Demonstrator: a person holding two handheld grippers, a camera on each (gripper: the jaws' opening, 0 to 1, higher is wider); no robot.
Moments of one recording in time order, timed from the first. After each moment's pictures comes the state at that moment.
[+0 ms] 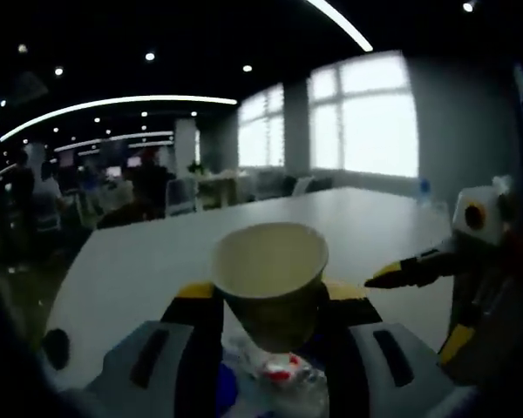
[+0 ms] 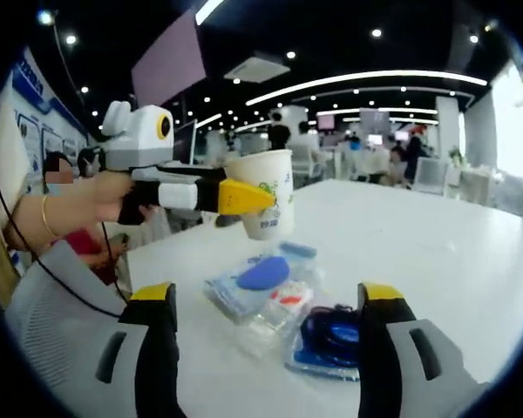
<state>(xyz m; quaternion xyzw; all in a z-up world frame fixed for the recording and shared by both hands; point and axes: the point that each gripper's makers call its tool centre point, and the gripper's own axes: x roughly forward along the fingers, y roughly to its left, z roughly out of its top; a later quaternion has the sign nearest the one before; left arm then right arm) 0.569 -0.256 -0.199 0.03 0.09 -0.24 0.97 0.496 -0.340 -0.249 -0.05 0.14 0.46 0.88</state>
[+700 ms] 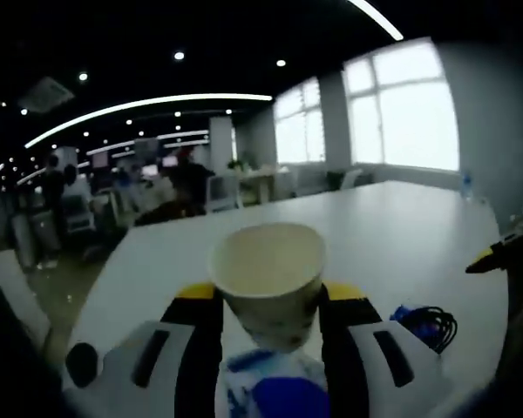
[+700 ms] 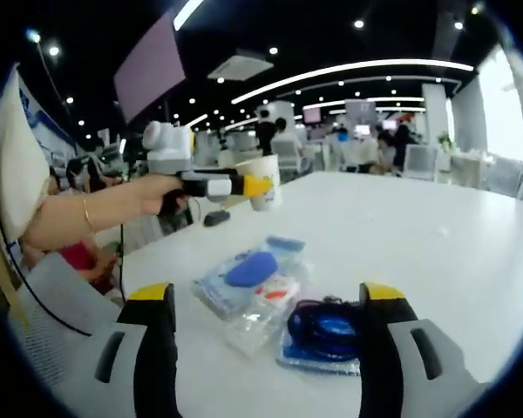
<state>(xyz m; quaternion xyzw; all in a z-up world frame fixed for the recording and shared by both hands) 0.658 -0.177 -0.226 0.05 0.09 -0.15 0.98 0.513 -0.355 -0.258 -0.02 0.17 0.43 0.89</state>
